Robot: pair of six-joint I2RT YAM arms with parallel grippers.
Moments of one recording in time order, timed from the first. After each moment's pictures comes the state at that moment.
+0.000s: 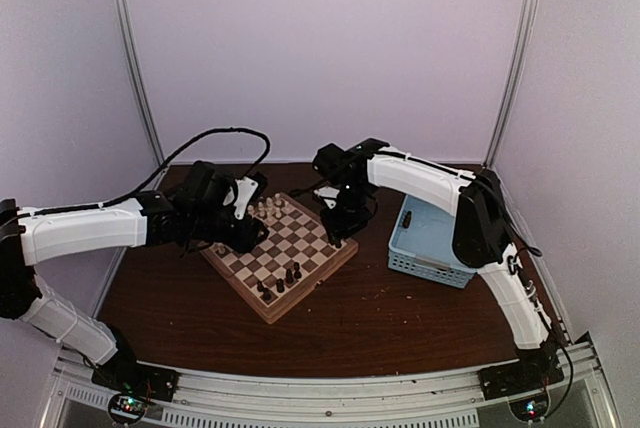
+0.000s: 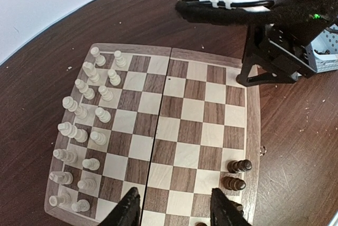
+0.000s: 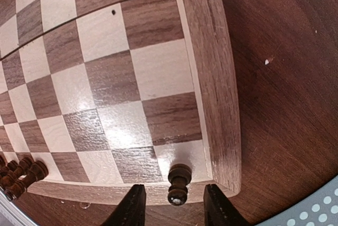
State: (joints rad) left arm -0.75 1.39 0.94 -0.28 -0.08 -0.10; right arm 0.77 2.44 2.31 -1.22 -0.06 0.17
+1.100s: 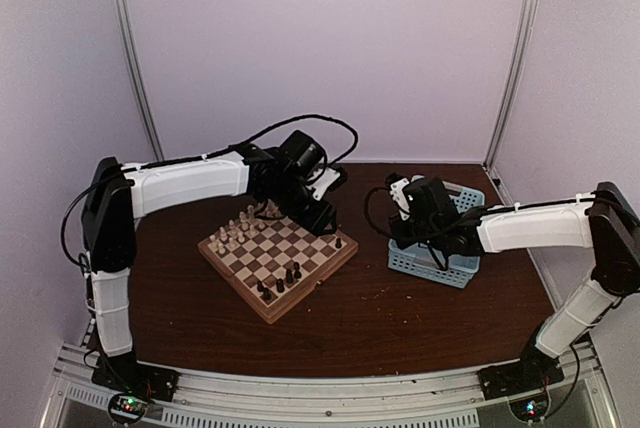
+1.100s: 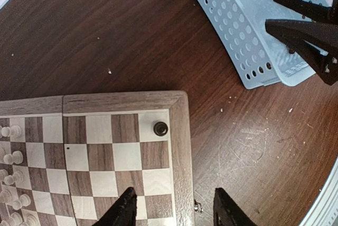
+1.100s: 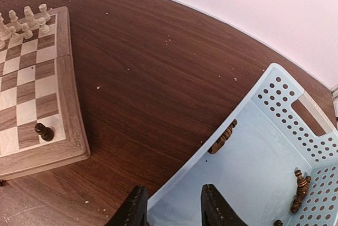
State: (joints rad) left arm -0.84 2.01 1.72 -0.67 0.12 -0.08; right arm 0.73 1.56 0.90 0.01 0.40 0.06
